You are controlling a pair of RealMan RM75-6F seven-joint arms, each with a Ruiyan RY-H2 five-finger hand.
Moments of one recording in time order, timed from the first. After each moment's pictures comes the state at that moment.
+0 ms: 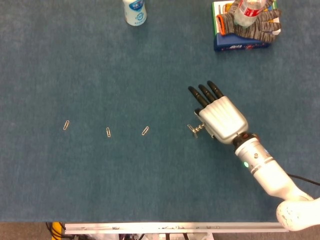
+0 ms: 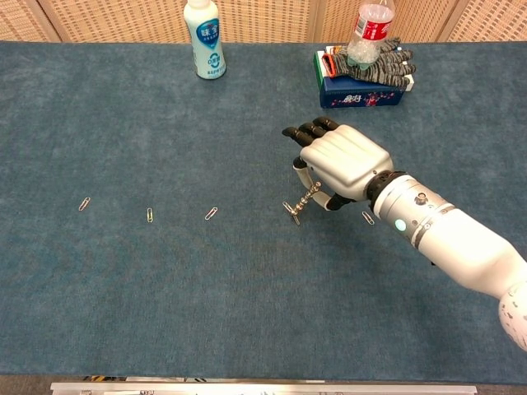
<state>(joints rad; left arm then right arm) 0.12 -0.88 0.05 -1.66 1.51 1.60 -0.04 0.69 -1.65 0.03 -1.74 -1.05 1.10 -0.95</state>
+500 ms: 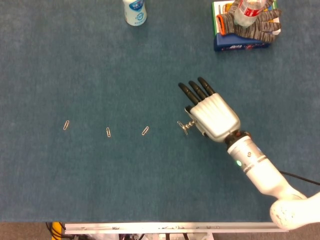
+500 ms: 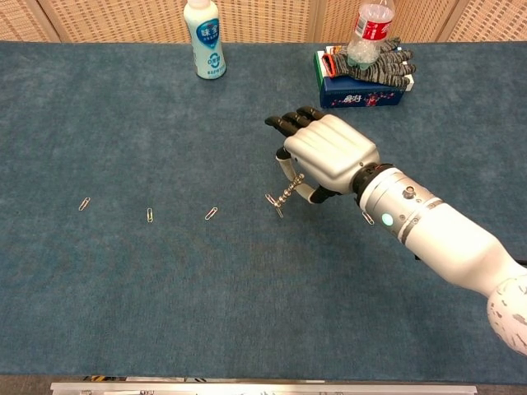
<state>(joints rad) 0.12 -0.88 0.05 -1.66 1.51 1.60 -0.04 0.72 -1.68 0.07 -1.75 -1.05 1.12 -0.95</state>
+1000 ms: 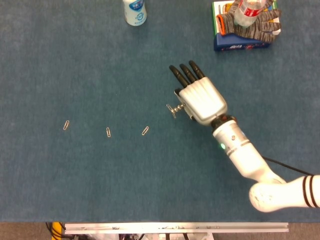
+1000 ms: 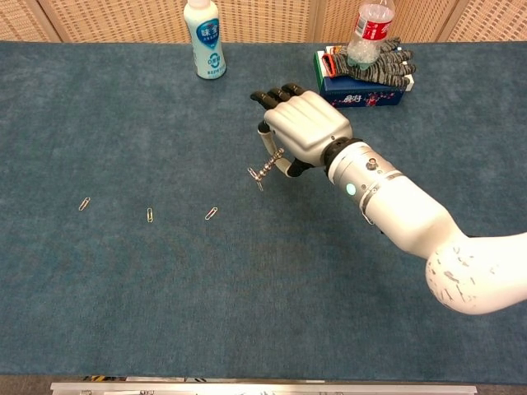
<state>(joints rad) 0.12 -0.88 0.05 -1.65 1.51 1.59 -0.05 0.81 -1.78 0.18 -1.59 -0.96 1.08 -0.95</state>
